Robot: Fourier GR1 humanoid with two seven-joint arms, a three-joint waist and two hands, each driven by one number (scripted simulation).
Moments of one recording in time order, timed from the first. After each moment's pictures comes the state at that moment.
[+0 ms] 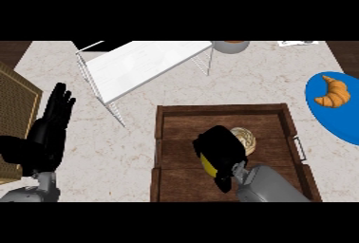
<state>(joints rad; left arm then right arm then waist) -0.06 0.25 -0.04 -1.69 0.08 0.26 0.14 -0.41 -0.23 0.69 -1.50 0.93 0.46 0.31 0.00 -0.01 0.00</state>
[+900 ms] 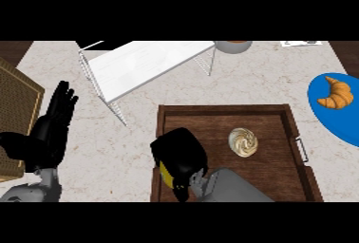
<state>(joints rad) -0.08 0.23 -0.02 -1.65 0.07 0.21 0.13 -0.52 -0.02 0.76 -1.48 0.77 0.33 0.55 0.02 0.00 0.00</state>
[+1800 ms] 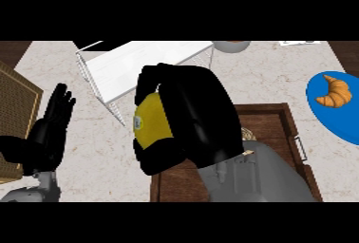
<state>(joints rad) -0.06 0.22 0.00 -1.67 0.06 0.20 0.13 -0.85 0.00 0.46 -1.78 0.60 0.17 0.95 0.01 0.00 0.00</state>
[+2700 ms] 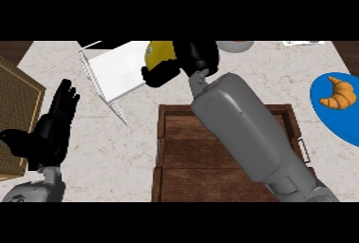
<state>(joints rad) -0.10 0.19 0.00 -1.66 0.02 0.19 0.15 -1.06 0.00 0.27 -1.13 0.60 -0.18 0.55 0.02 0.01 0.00</state>
